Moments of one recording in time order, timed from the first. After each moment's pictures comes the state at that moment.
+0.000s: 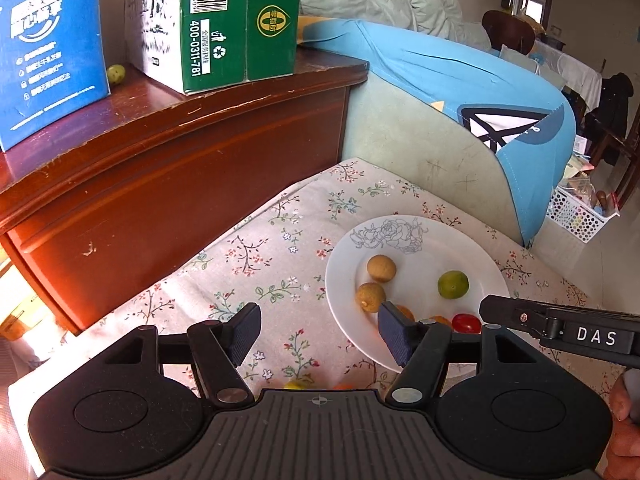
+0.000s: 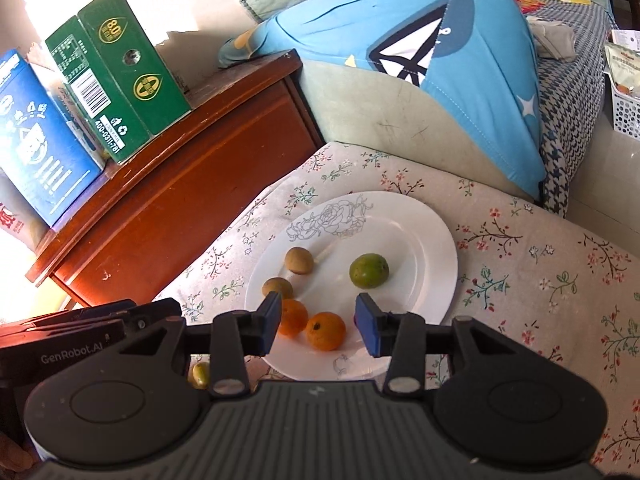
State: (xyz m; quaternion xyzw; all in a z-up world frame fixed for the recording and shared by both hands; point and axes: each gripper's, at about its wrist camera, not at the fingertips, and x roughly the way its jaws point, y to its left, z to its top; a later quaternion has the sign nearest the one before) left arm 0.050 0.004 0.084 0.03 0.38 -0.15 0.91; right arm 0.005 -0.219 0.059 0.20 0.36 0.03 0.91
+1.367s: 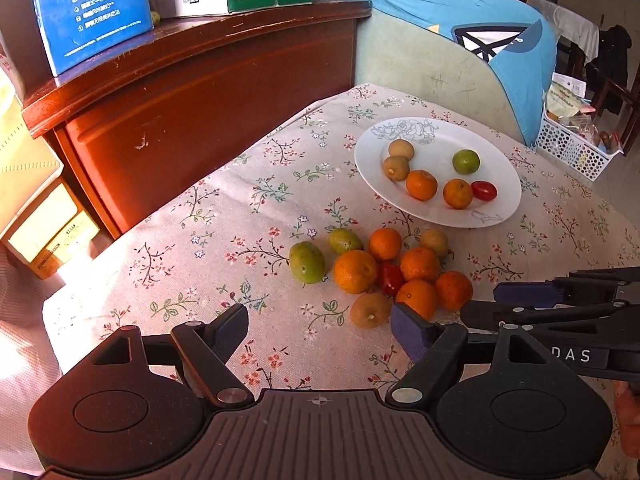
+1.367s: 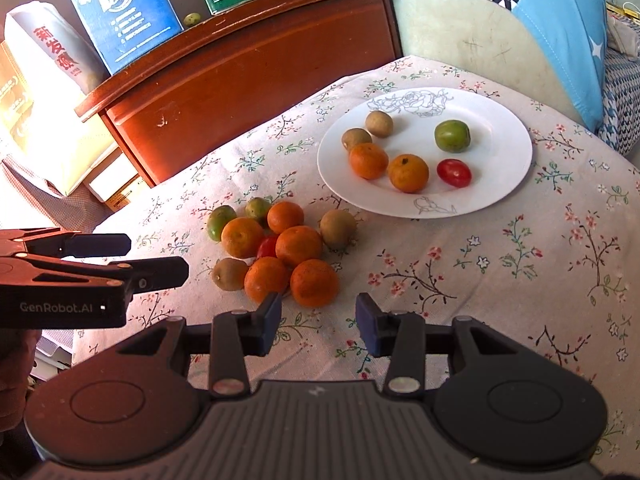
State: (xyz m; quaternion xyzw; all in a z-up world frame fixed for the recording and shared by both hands) left arm -0.027 0.048 0.047 0.08 0.42 -0.15 0.89; right arm -0.054 -0.151 0.011 0.10 0.42 0.11 0.90
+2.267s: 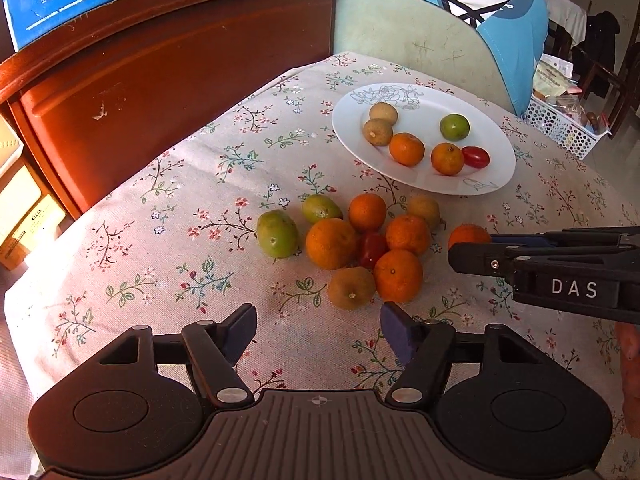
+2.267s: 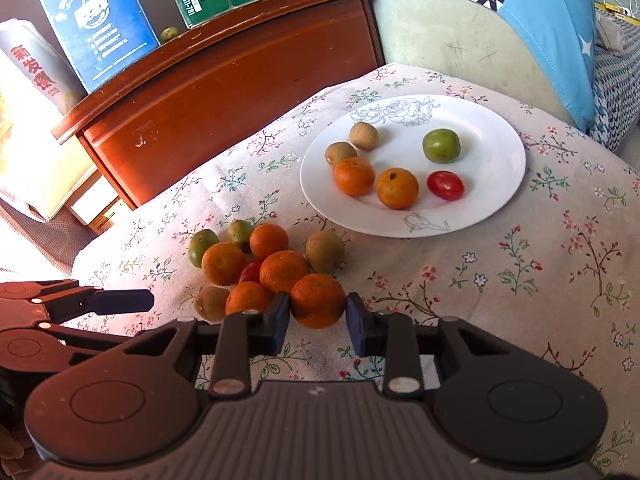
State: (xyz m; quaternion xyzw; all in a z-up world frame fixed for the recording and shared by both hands) left arm -0.018 0.037 0.016 0.08 0.44 -0.18 0.88; right arm -0.041 -0.153 0.010 0.12 0.40 0.08 0.90
